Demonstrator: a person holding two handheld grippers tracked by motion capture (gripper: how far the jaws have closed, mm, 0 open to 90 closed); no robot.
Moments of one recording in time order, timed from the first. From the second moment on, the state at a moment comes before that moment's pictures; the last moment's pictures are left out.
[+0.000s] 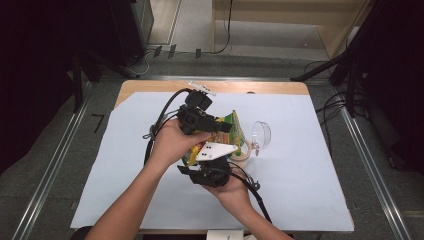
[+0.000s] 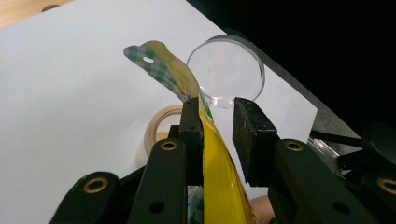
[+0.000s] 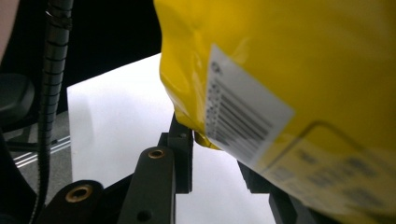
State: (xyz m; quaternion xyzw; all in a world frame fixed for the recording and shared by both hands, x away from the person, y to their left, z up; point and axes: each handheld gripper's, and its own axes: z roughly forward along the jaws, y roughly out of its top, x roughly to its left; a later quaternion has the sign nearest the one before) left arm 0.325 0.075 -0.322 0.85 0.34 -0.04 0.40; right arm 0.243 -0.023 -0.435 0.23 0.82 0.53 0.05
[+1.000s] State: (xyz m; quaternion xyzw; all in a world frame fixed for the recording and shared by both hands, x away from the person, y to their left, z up) left arm 0.328 0.075 -0.322 0.84 0.35 -0.05 0.41; right arm 0.244 -0.025 -0.430 0.23 0.82 0.53 0.04
